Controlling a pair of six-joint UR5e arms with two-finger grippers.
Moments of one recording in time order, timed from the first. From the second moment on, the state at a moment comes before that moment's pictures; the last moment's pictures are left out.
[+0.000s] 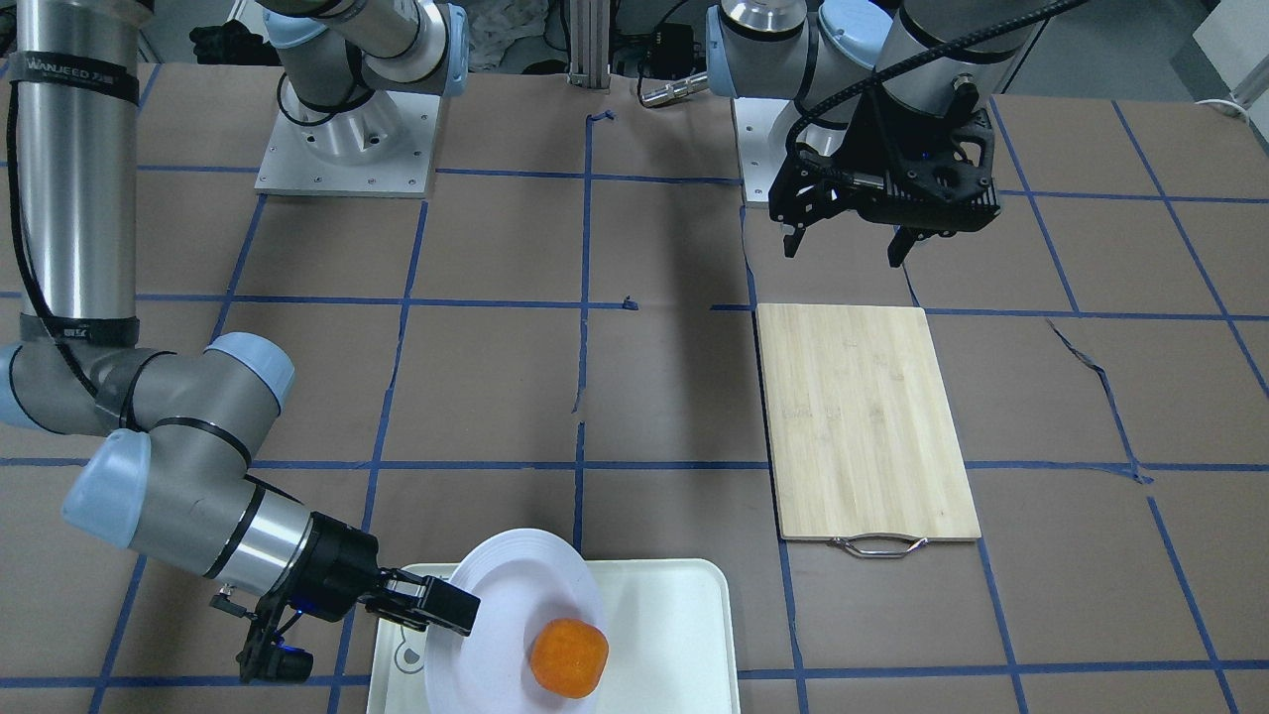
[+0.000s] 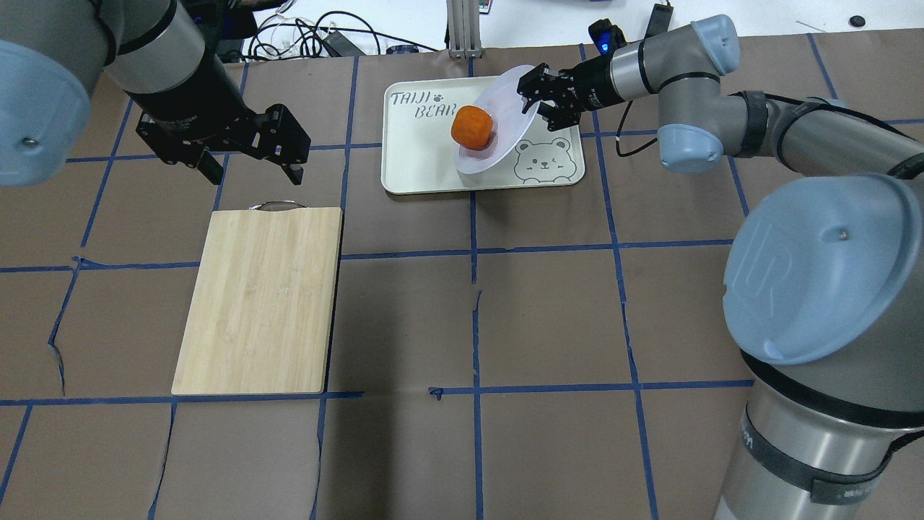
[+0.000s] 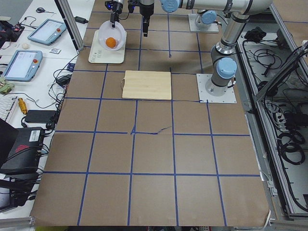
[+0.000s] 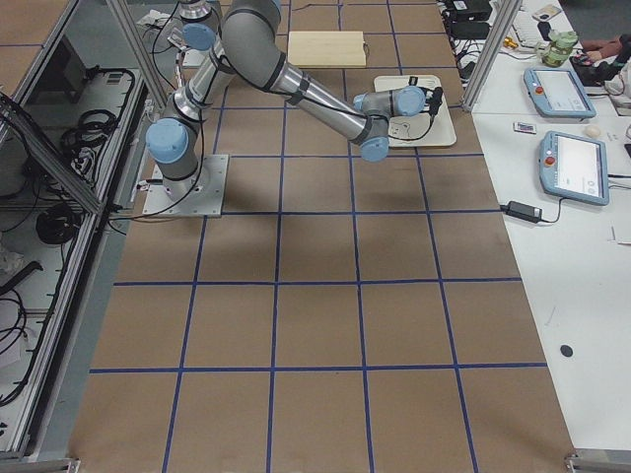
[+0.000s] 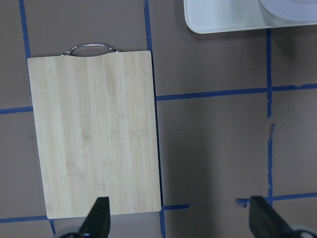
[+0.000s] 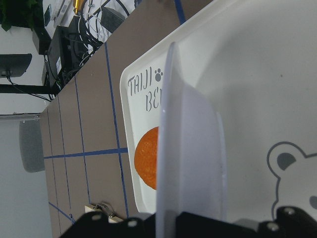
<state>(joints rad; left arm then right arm) -1.59 -1.56 -1.57 -1.56 1.55 0.05 1.48 -0.86 1.50 -2.48 -0.65 0.29</state>
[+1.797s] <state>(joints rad) -1.59 -1.56 -1.57 -1.56 1.55 0.05 1.54 -1.28 1.42 -1.82 -1.45 0.13</state>
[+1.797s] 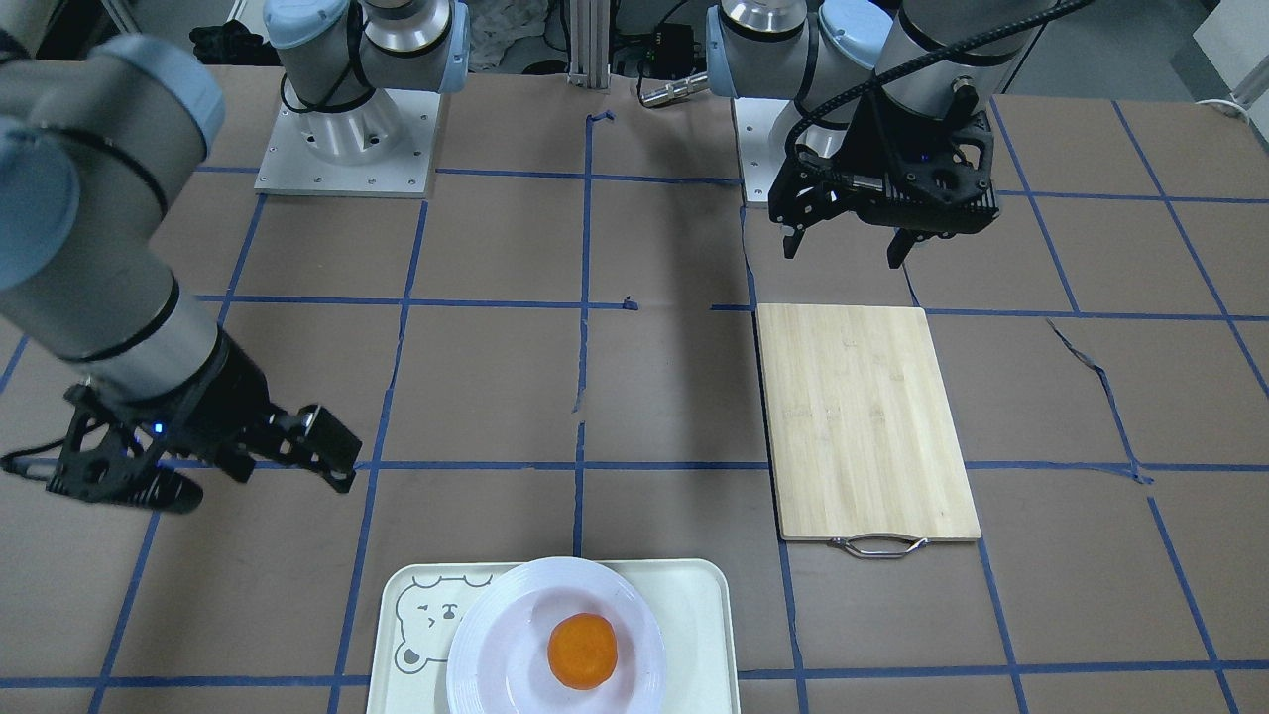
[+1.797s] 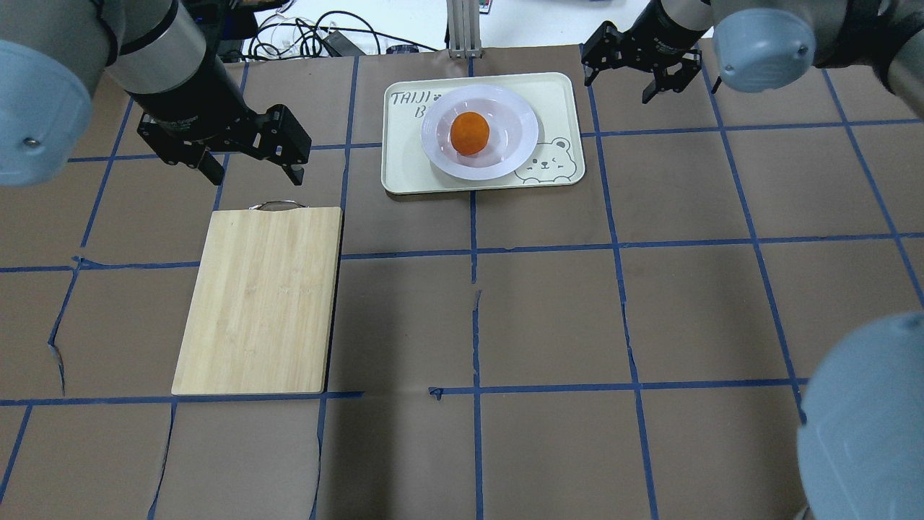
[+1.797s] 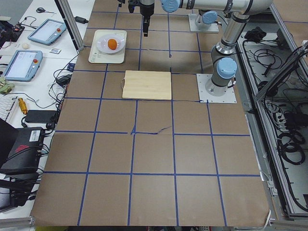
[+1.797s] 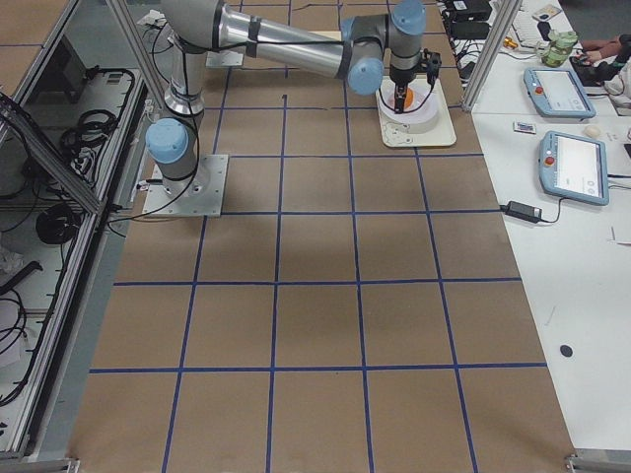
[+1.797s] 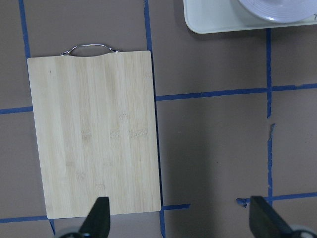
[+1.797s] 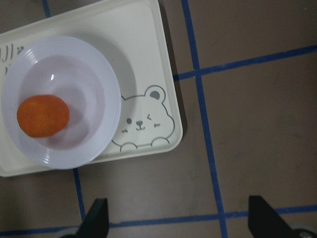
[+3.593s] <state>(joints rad) -1.59 -1.56 -1.57 -1.56 1.55 0.05 1.60 -1.53 1.49 -1.60 -1.59 0.08</state>
